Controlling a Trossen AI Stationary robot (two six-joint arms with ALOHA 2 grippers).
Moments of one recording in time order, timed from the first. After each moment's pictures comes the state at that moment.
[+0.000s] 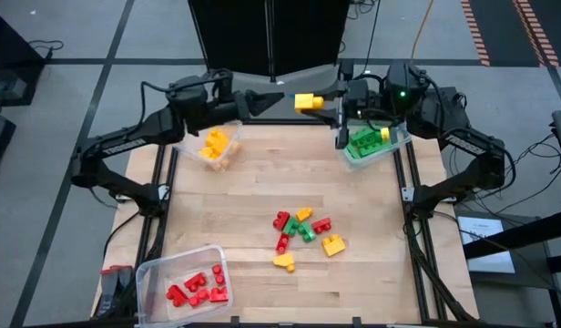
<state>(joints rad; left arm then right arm) 0.31 1.35 1.46 -0.03 0.03 -0.91 -0.30 1.36 1.69 -0.26 -0.24 -0.23</state>
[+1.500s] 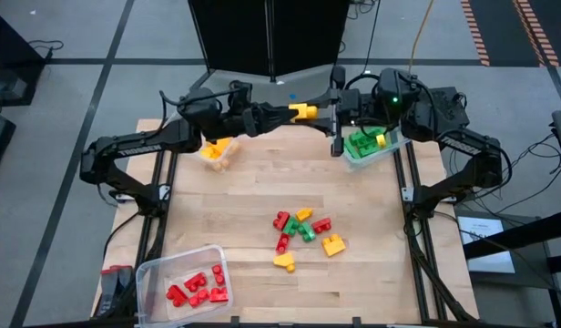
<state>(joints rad) 0.21 1.45 1.46 0.25 0.13 -0.89 -0.25 1.39 1.69 -0.26 -0.24 -0.28</state>
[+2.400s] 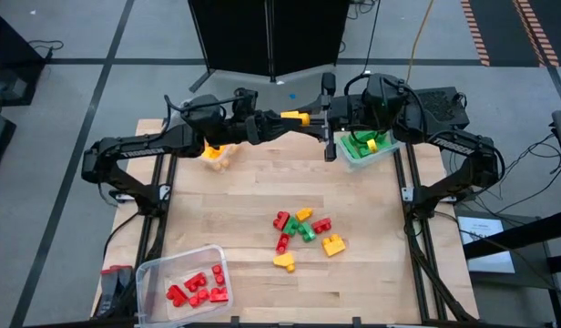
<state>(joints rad) 0.17 1.47 1.47 0.27 0.13 -0.91 -0.23 1.43 1.69 -0.26 -0.24 -0.31</state>
